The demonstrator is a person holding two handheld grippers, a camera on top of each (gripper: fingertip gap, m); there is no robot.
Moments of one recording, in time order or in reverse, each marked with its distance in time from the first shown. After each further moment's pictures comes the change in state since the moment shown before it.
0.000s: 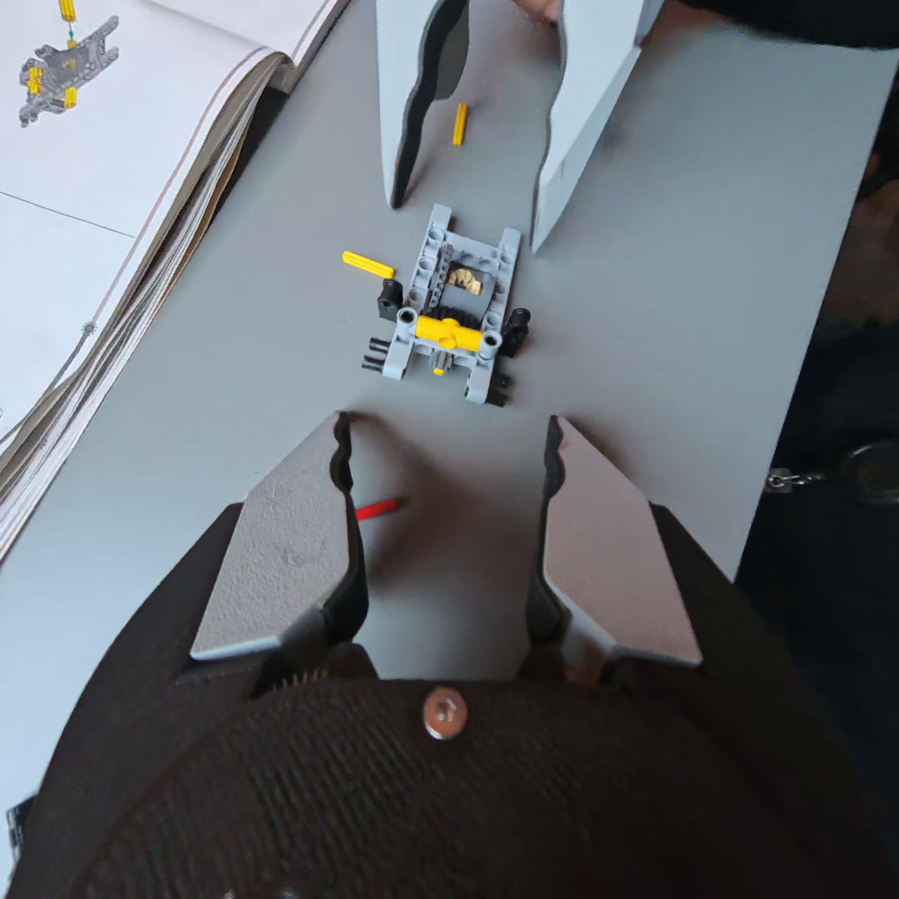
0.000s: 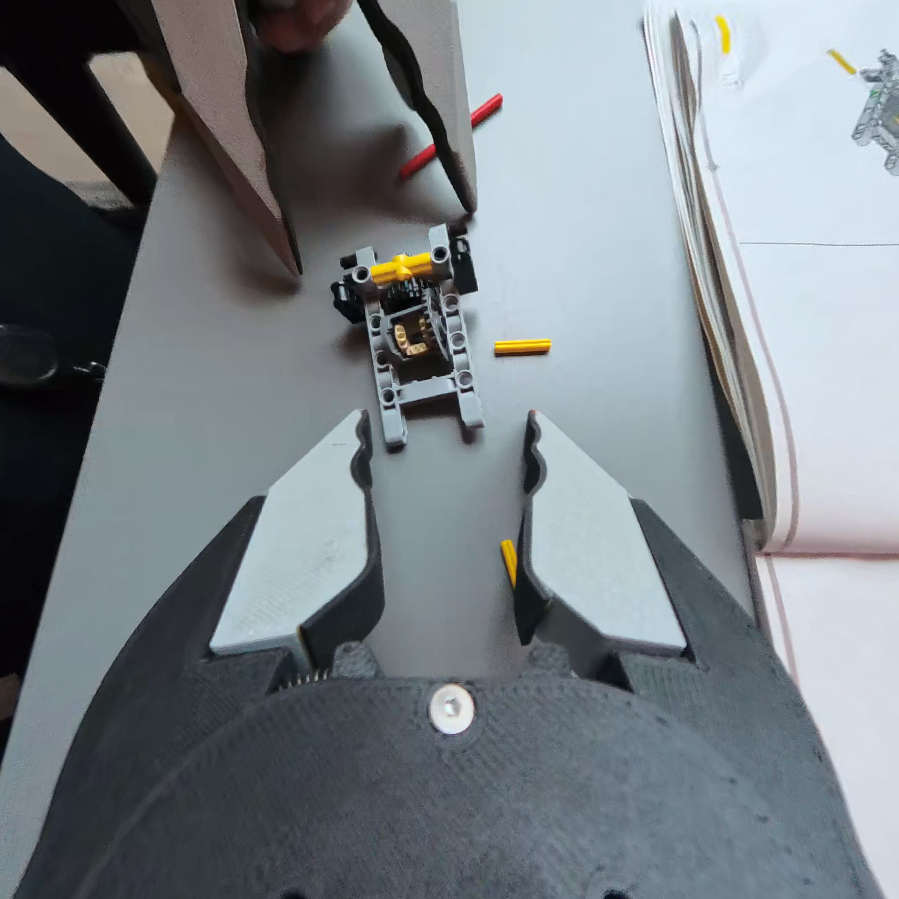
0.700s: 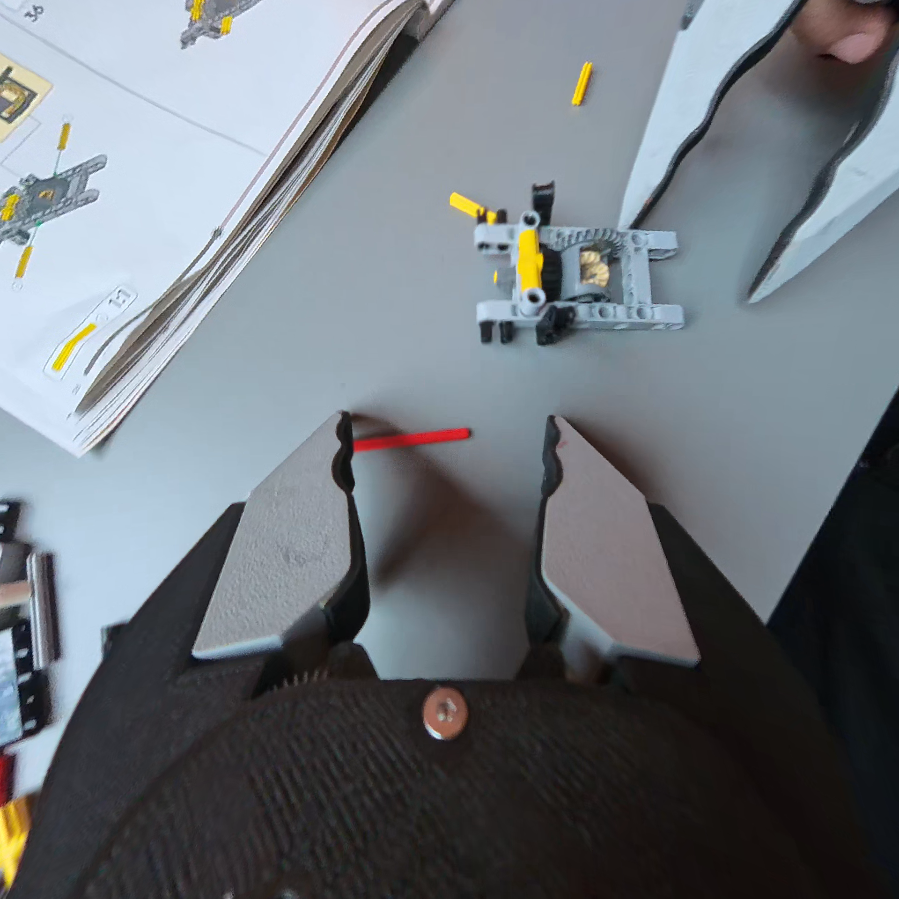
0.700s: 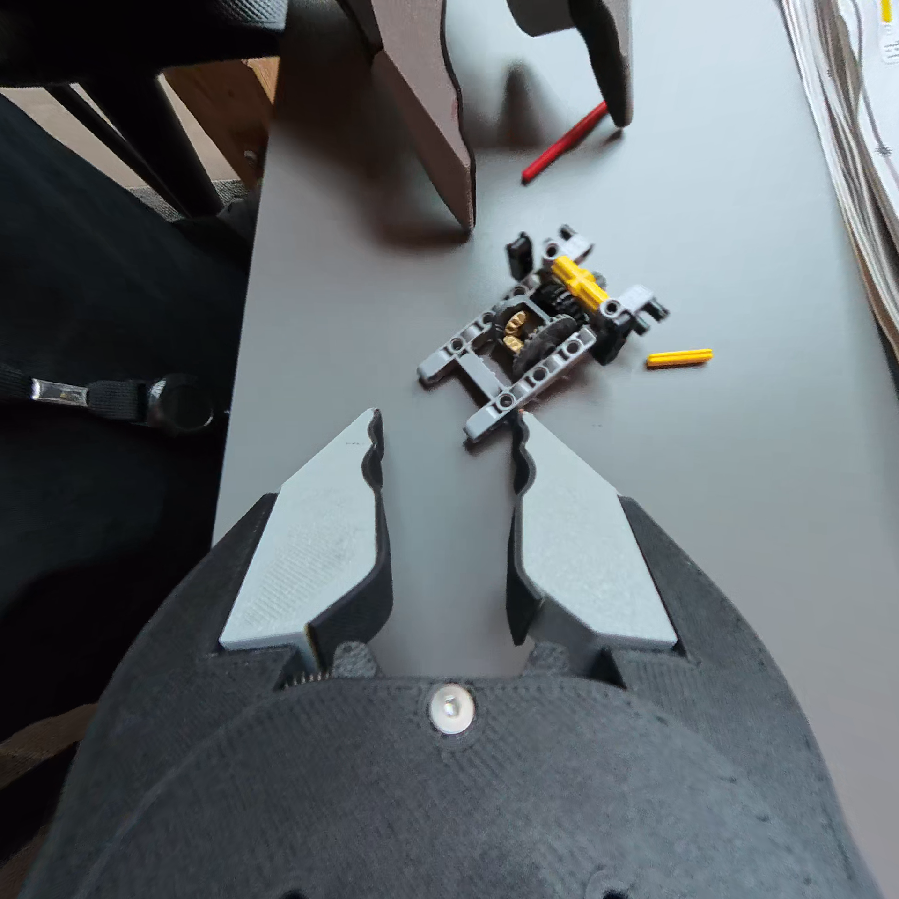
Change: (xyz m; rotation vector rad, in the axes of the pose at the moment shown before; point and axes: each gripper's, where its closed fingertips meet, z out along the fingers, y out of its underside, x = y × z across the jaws) left arm -0.030 0.021 -0.022 -0.011 -0.160 -0.093; right arm -0.061 -0.006 0.012 -0.019 0.002 0.050
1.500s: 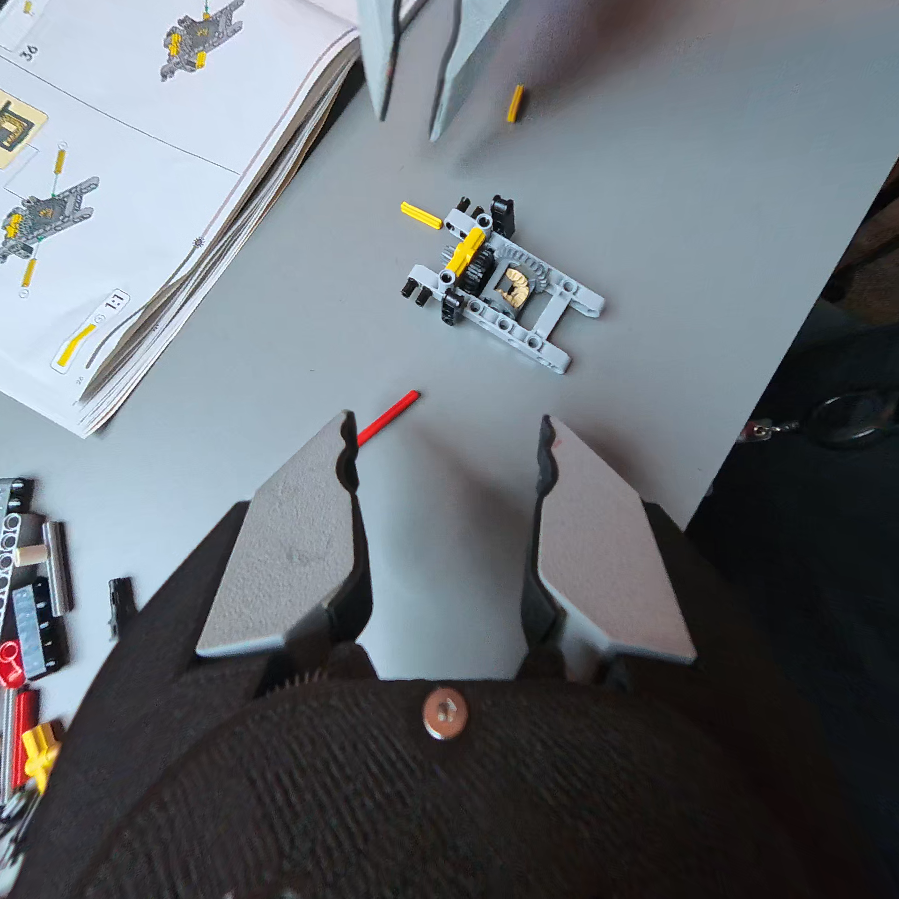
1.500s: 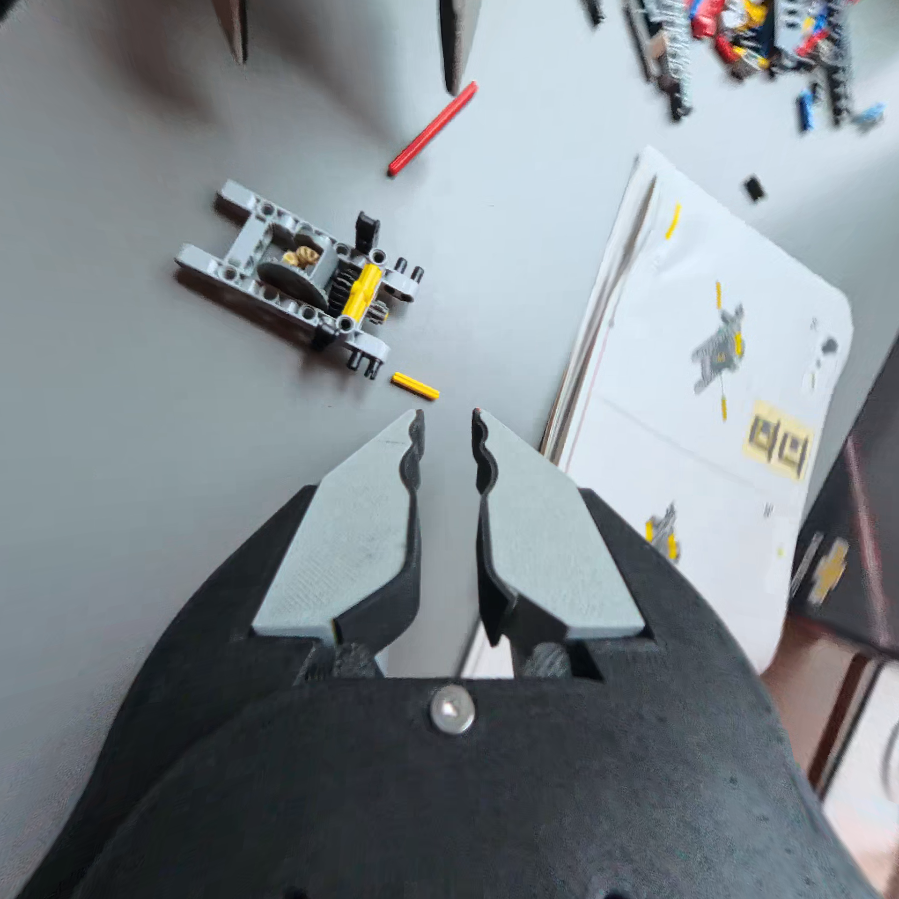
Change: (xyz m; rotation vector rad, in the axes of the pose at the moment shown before) left arm 0.021 -0.003 -0.029 0.002 0.031 0.023; right arm 0.100 -0.034 -0.021 -0.177 0.039 -0.611
